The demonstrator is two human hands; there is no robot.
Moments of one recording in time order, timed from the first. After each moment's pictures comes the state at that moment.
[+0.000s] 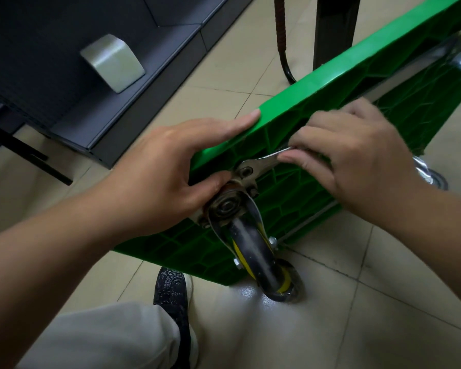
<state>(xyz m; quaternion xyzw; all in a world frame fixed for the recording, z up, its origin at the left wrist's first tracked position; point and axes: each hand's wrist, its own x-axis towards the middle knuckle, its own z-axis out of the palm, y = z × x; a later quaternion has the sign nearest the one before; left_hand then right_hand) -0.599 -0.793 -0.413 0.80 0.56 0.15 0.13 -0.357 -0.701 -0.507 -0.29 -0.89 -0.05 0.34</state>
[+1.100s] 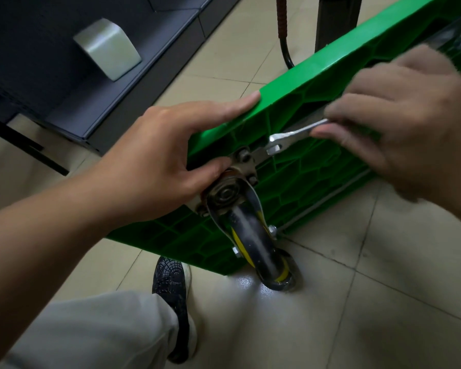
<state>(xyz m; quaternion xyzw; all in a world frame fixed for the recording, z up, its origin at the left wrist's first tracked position) -0.600 -0.794 -0.412 0.79 0.58 0.15 0.15 -0.319 -0.688 -0.492 -0.23 -0.90 -0.12 0.34</state>
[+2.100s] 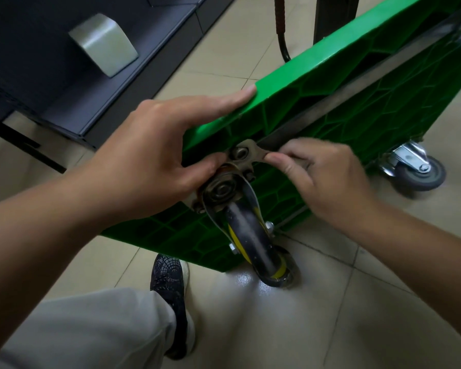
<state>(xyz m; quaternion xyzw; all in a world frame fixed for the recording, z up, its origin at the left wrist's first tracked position) -0.598 -0.796 -0.413 0.79 0.58 0.16 0.14 -0.383 -0.727 -0.557 -0.39 -0.80 0.23 0.39</state>
